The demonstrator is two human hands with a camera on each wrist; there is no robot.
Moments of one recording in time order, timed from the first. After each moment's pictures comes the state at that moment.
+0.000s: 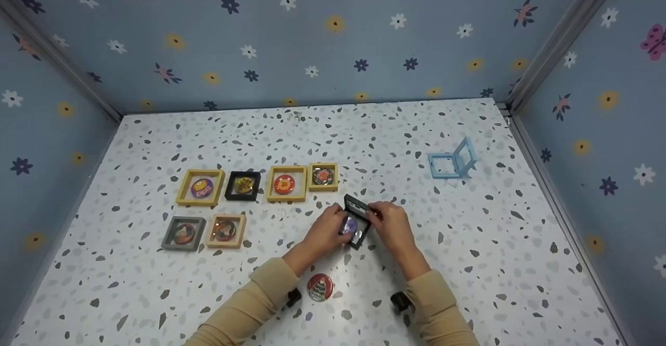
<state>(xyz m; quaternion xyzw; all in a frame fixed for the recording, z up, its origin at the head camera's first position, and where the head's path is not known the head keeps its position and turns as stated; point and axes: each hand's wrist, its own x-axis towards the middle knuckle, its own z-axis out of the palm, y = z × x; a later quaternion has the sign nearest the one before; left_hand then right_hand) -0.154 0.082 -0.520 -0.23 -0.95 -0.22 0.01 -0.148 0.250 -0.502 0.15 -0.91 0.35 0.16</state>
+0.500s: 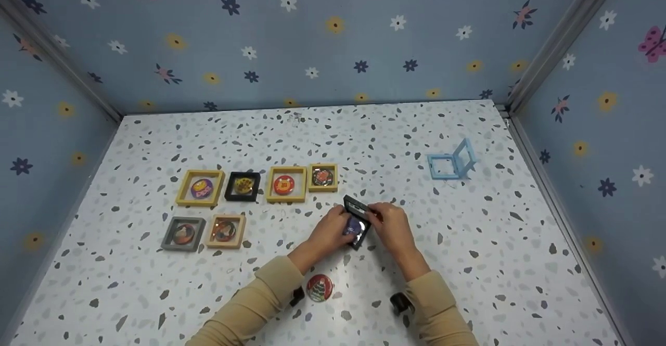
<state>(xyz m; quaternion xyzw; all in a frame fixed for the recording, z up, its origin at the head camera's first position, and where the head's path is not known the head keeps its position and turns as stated) -0.158 0.092 -0.524 -0.24 -0.95 -0.18 -0.02 -0.147 0.250 -0.500 0.15 -0.91 0.35 0.15</state>
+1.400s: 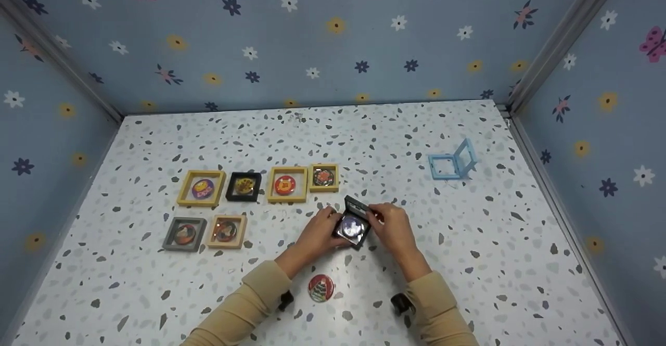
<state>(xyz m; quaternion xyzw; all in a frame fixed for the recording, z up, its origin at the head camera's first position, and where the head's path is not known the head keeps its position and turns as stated) -0.155 0.066 -0.529 -0.23 -0.95 -0.20 -0.04 -0.146 0.249 -0.500 0.15 -0.91 0.36 0.16</state>
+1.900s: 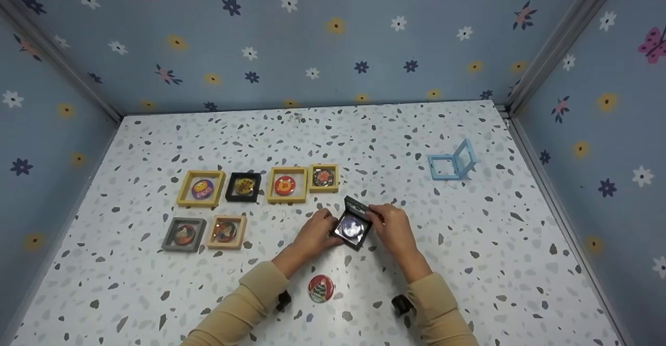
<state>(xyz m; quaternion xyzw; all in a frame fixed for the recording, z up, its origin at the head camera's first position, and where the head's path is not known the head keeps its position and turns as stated) -0.155 0.059 -0.533 -0.21 -0.95 -0.23 -0.05 -0.144 0.250 -0.499 0.15 -0.91 0.35 0.15</state>
